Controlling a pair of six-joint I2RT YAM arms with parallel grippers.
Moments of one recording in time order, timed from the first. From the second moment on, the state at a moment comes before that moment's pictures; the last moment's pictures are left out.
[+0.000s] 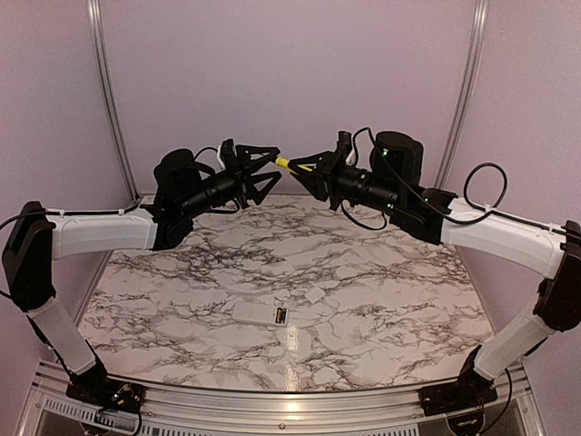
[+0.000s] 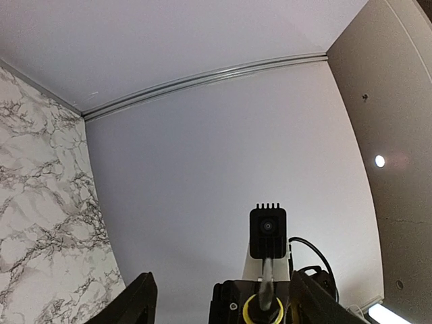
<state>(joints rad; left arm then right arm) -0.70 1.67 1.15 0.75 0.36 -1.44 0.81 1.49 1.28 0.19 -0.20 1.21</state>
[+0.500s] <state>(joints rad) -0.70 1.51 1.15 0.43 0.30 -1.21 0.81 1.28 1.24 -0.05 -0.10 1.12</state>
